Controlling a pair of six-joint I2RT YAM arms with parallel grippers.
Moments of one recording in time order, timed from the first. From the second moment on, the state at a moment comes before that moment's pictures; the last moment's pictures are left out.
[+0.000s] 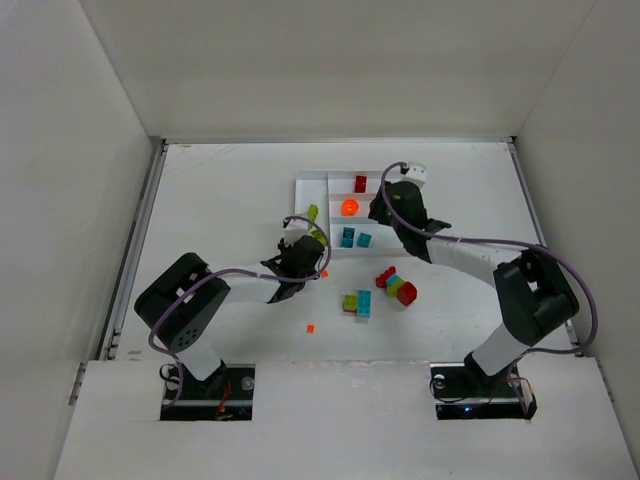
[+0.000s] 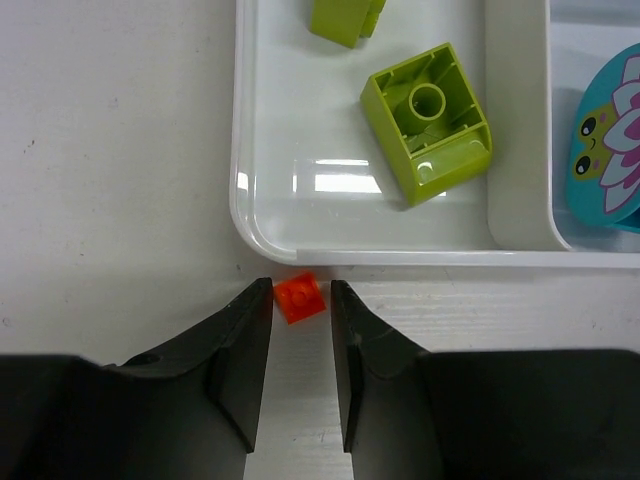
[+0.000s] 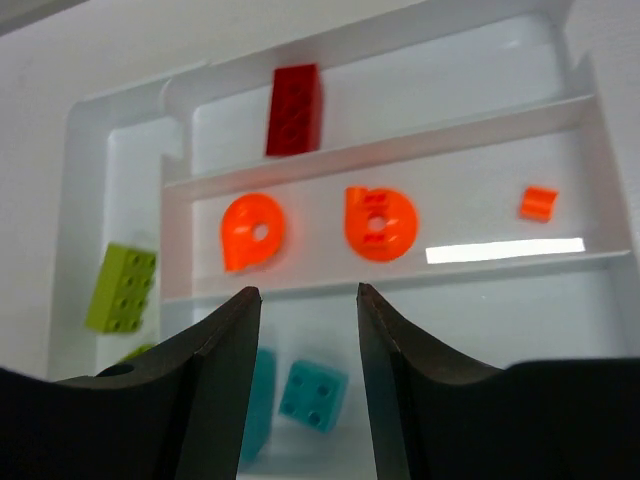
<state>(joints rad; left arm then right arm) -0.79 1.62 0.67 0.18 -0.55 -0.60 0.50 1.63 0.97 0.18 0.36 0.55</state>
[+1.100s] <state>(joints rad) -0.75 1.23 0.59 0.06 -0.57 -0.59 0.97 1.76 0.89 0.19 0.43 0.59</state>
